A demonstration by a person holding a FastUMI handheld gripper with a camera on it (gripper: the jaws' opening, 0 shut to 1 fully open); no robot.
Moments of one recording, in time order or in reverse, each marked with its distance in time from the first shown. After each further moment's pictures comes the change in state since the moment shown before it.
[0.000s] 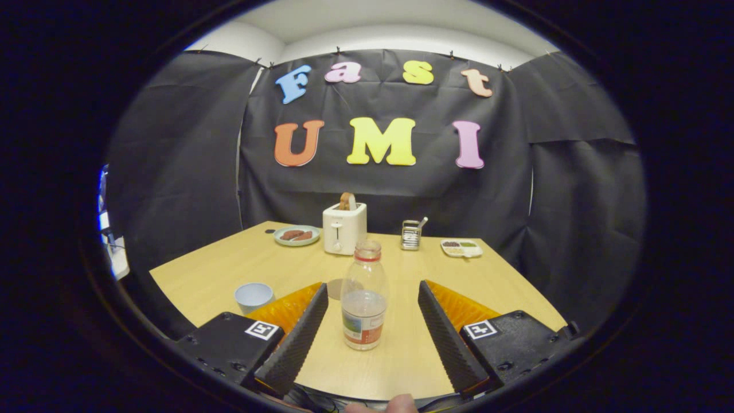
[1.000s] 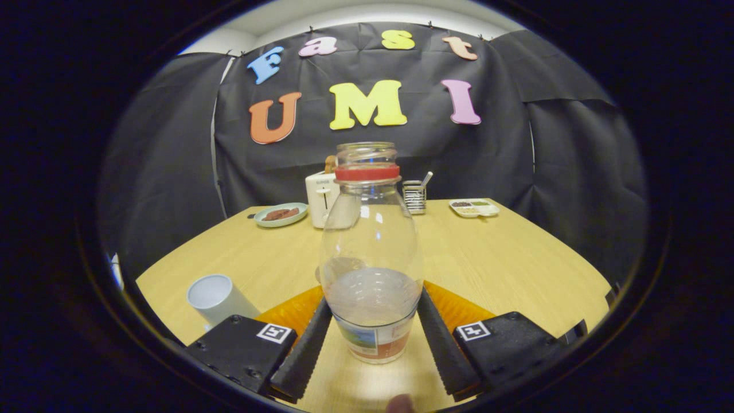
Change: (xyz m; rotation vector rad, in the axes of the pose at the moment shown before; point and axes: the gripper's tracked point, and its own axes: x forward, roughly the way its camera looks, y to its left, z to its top) arm 0.099 0.011 -0.061 0.118 0.089 -0.042
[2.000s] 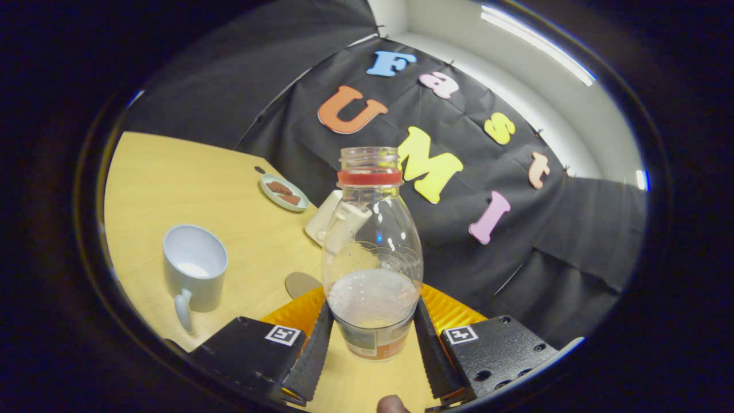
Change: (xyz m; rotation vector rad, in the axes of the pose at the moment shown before) arm -0.023 0.043 0.061 -0.855 -0.194 -0.159
